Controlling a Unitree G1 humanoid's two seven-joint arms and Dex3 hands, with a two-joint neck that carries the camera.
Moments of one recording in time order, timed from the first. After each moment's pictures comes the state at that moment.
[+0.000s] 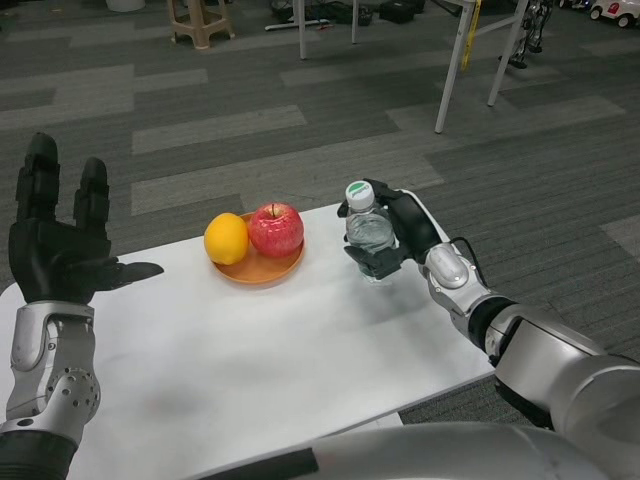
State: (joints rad) left arm -0.33 0.22 -0.15 0.40 -0.80 -0.53 -0.20; right arm -0.52 -0.46 0.62 1.10 0.55 -0.83 -0.04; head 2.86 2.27
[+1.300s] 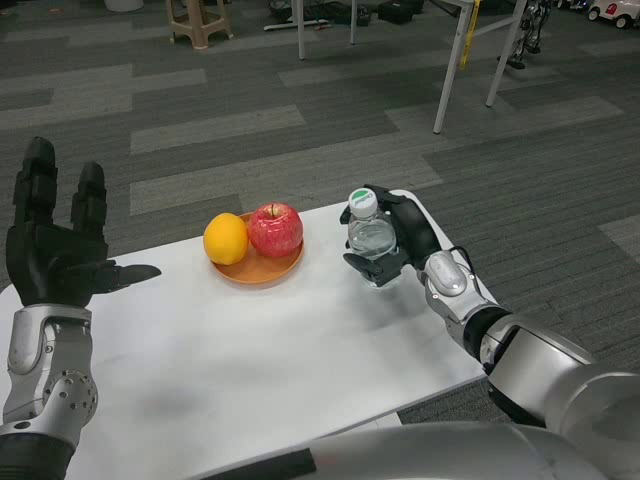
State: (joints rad) left arm -0.33 0.22 -0.15 0.41 -0.80 -0.53 -0.21; right arm -0.47 -0.43 0.53 1.09 0.56 -0.84 -0.04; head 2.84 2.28
